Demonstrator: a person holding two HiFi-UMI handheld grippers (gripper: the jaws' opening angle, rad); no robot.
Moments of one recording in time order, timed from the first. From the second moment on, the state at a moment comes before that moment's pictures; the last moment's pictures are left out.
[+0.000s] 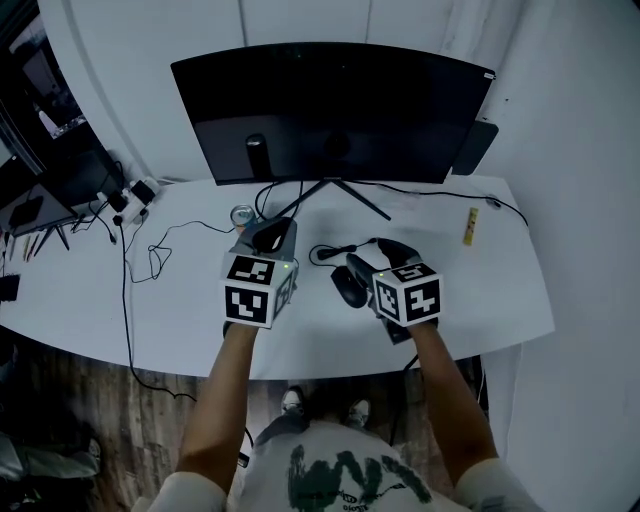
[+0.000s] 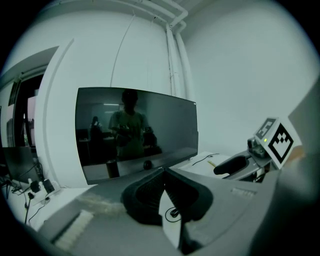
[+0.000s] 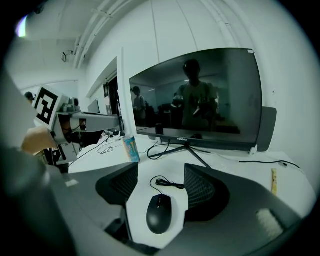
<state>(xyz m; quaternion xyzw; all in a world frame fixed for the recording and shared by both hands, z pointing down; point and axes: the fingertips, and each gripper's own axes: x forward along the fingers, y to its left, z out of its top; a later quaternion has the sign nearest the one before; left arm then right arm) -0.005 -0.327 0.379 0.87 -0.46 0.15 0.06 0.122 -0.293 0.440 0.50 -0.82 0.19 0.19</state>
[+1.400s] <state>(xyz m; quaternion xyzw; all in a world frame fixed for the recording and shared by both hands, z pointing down) -0.012 -0.313 0.453 0.87 -0.45 0.19 0.11 0.103 -0.294 0.612 0.44 -0.77 0.29 0.35</state>
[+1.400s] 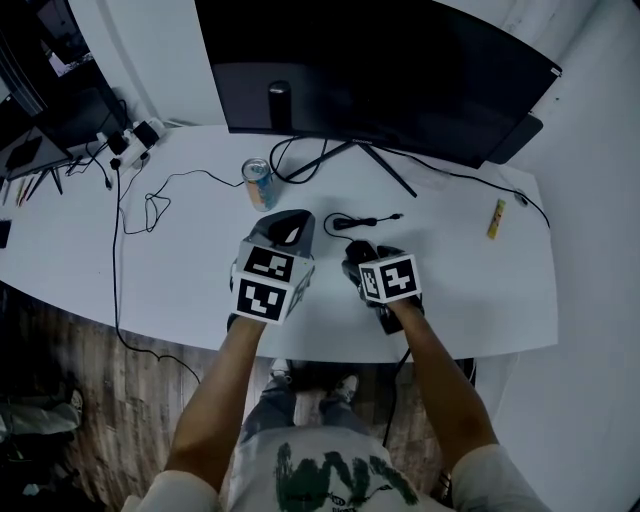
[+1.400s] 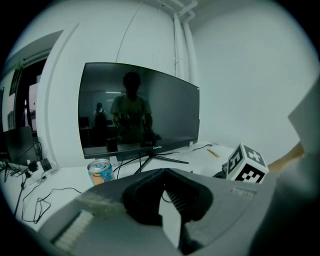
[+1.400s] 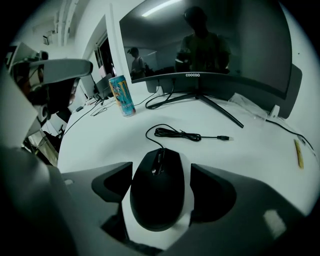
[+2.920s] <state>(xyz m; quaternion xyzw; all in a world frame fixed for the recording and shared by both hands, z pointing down) -0.024 -0.311 0.435 0.86 -0.46 0.18 0.10 0.113 -0.294 0.571 0.49 -0.76 0.29 0.32</state>
